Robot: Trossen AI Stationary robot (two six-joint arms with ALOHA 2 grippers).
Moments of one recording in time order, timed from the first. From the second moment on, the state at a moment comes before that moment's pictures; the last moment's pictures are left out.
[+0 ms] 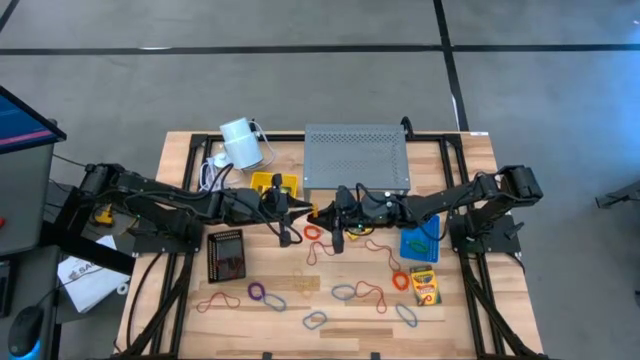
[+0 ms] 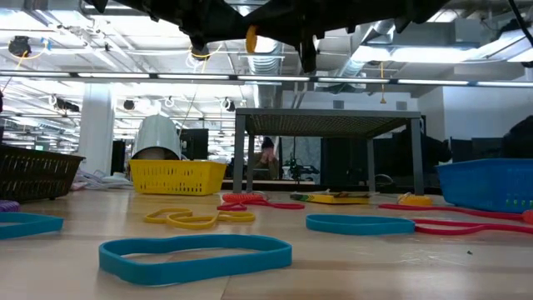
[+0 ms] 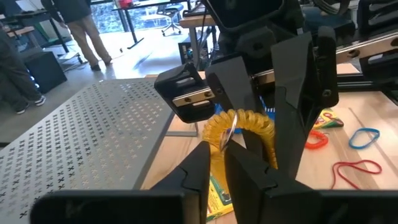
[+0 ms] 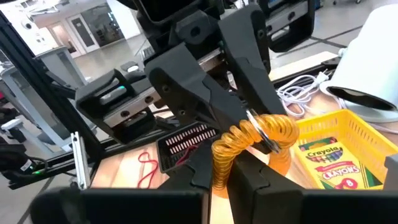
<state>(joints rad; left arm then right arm) -0.13 1.27 0.74 0.31 -0.35 0.07 0.12 1.61 0.95 0.49 0.16 0.36</state>
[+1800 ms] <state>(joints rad) -0.17 0.71 0.45 0.16 -0.18 -0.15 0.72 1.17 0.94 -1.21 0.52 1.57</state>
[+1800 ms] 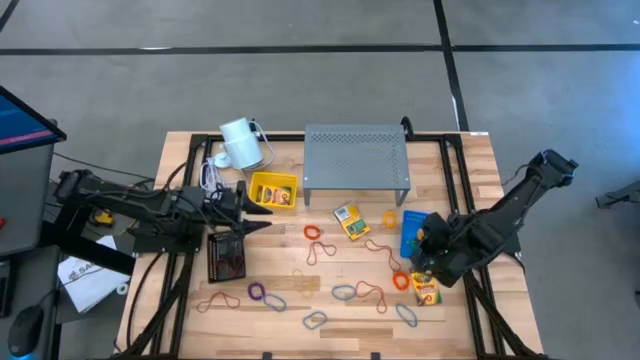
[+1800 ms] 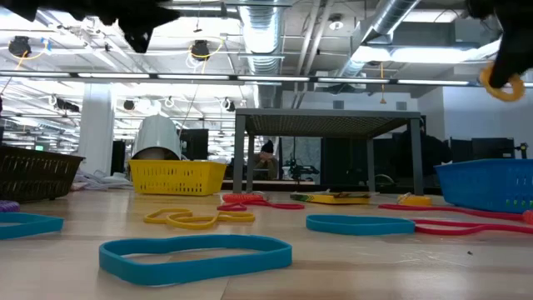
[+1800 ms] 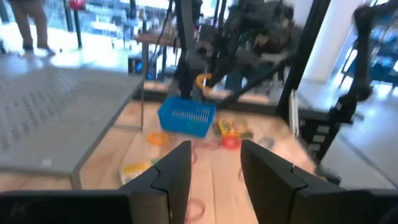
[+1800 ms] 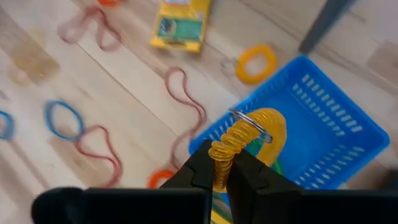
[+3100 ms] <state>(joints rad) -0.17 0.79 0.45 0.16 -0.18 -0.14 0.19 1.10 0.69 -1.00 0.05 0.97</state>
